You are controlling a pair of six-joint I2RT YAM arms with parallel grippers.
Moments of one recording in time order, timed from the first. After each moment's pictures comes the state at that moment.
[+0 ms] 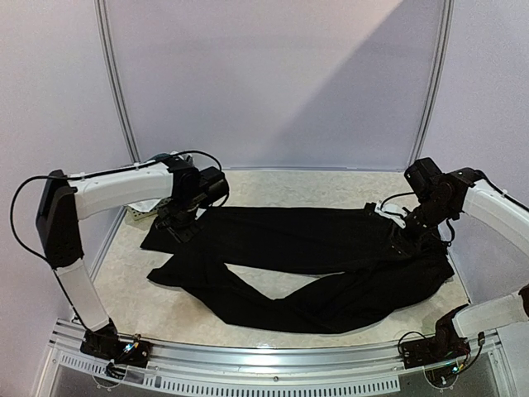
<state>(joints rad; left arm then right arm) -0.72 1.80 1.46 -1.27 -0.58 -0.13 0.37 1.25 1.07 -1.07 -0.35 -0.66</state>
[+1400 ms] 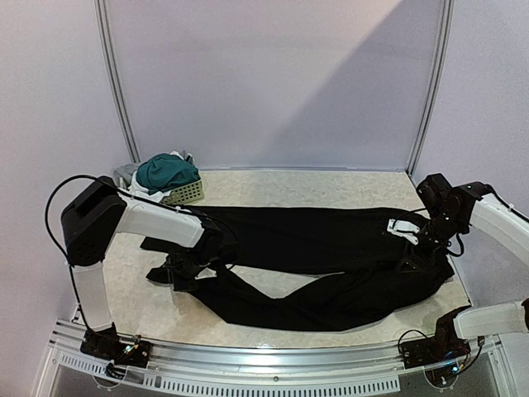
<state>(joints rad) -0.88 1.94 1.13 -1.19 -0.53 0.18 0.28 1.15 0.94 -1.13 -0.27 -0.77</state>
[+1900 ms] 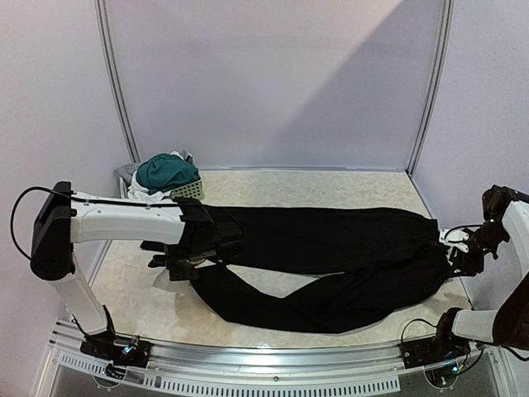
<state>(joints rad) -1.02 1.73 1.20 -1.33 -0.67 0.15 -0.43 1.06 0.92 -1.32 -0.19 -1.51</state>
